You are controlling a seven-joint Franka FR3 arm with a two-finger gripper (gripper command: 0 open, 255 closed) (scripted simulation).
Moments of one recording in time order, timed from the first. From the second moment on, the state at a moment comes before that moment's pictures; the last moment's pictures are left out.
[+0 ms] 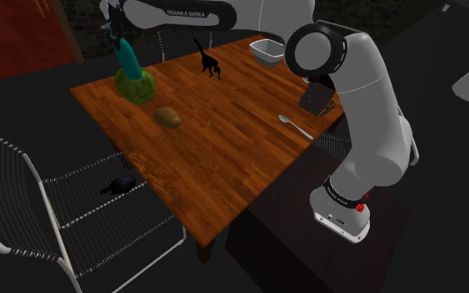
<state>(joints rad) 0.15 0.81 0.51 -0.87 -0.63 2.06 0.58</state>
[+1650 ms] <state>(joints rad) 0.10 0.84 0.47 -1.15 -0.70 2.34 0.72</state>
